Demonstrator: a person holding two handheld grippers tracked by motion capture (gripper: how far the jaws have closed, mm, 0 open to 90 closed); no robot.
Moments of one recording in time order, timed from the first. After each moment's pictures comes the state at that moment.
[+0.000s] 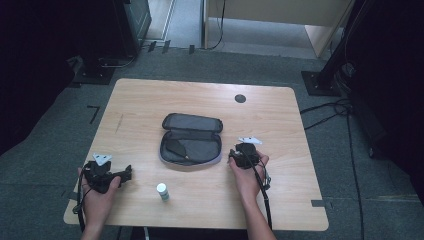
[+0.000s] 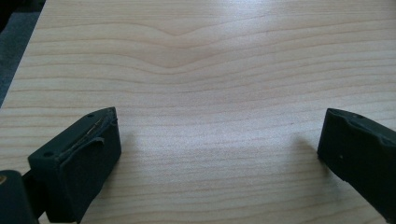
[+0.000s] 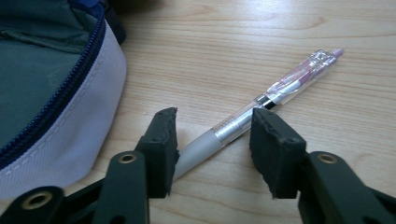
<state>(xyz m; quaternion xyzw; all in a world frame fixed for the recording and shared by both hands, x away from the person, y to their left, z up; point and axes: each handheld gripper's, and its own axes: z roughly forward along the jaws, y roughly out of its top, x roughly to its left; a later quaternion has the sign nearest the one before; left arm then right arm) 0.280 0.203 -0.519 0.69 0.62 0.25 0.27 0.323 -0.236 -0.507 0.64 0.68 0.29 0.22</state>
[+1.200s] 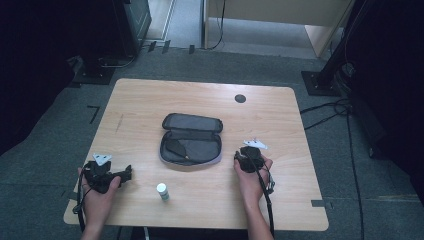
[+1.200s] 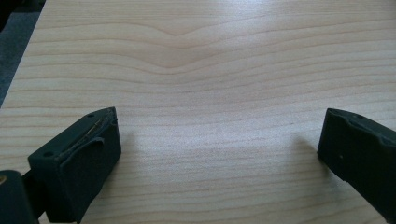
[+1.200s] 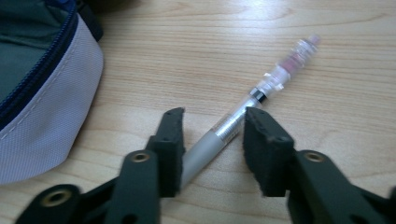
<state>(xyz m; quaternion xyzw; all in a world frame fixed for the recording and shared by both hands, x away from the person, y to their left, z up) 0.280 0.203 -0.519 0.69 0.62 0.25 0.27 0.312 -0.247 -0.511 0.65 0.67 0.29 0.23</state>
